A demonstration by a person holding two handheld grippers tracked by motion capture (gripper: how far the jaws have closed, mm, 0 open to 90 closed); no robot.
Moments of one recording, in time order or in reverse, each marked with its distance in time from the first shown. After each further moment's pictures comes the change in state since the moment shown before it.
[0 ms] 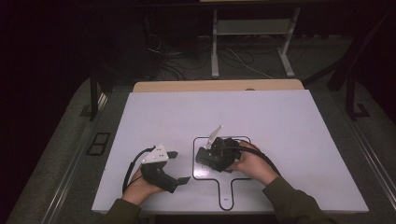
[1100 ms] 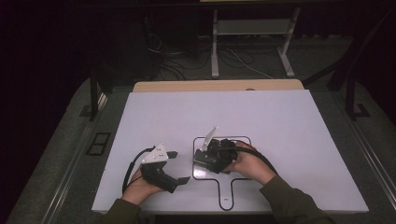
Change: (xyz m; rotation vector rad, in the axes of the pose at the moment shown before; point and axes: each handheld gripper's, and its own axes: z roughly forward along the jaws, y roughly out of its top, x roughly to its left) left arm 0.000 0.000 0.000 -0.003 0.002 0.001; right arm 0.013 0.010 0.002 0.026 0.026 -0.054
